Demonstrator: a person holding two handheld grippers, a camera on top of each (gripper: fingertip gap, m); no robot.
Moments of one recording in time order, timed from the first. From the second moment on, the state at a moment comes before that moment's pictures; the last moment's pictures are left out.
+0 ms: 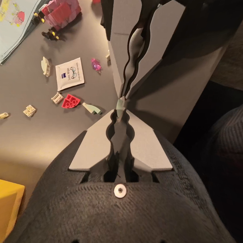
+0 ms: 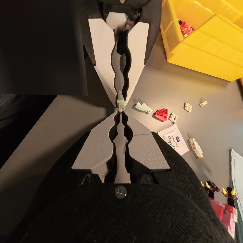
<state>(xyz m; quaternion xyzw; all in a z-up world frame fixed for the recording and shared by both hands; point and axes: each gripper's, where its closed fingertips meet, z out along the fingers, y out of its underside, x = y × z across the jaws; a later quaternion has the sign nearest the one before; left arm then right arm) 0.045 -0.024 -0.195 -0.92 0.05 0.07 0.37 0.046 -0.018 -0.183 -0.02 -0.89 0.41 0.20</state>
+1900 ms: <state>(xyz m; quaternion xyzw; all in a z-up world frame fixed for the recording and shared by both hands) -0.002 -0.047 -0.192 -0.91 -0.13 0.02 0.38 0.032 -0.003 -0.171 -0.04 -0.87 0.41 0.27</state>
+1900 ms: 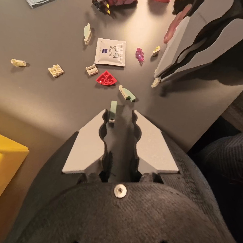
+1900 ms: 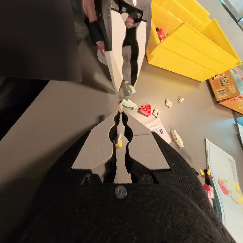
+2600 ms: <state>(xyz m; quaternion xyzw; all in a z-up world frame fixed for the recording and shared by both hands) -0.004 -0.054 -0.195 -0.92 -0.10 0.04 0.39 0.054 0.035 -0.175 -0.15 -0.89 0.41 0.09</state>
